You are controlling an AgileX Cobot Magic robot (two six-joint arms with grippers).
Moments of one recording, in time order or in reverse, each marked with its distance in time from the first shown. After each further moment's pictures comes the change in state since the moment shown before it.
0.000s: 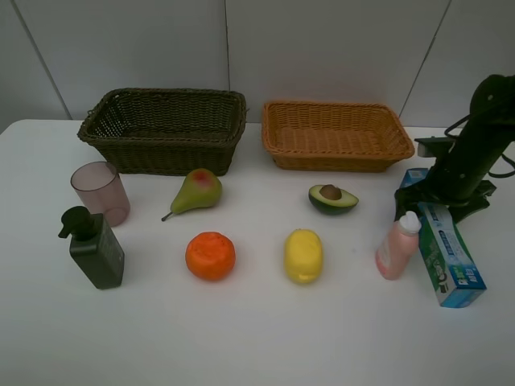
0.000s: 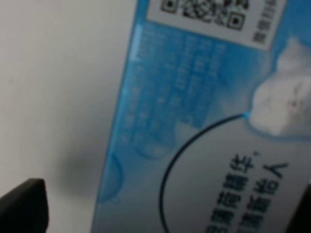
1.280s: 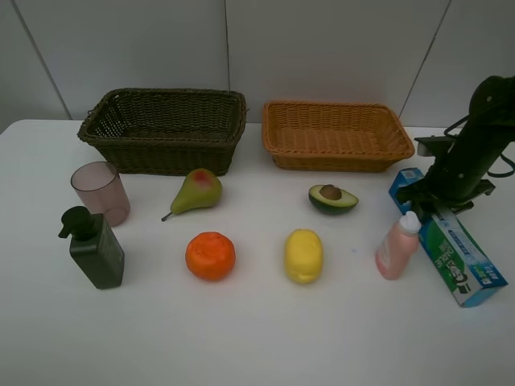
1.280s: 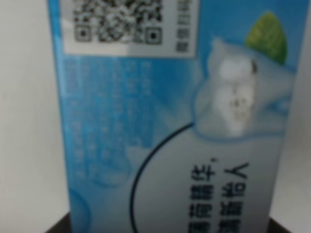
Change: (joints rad) left arm 0.000 0.000 0.000 0.000 0.000 0.000; right arm 0.000 0.002 0.000 -0.005 -0.025 0.007
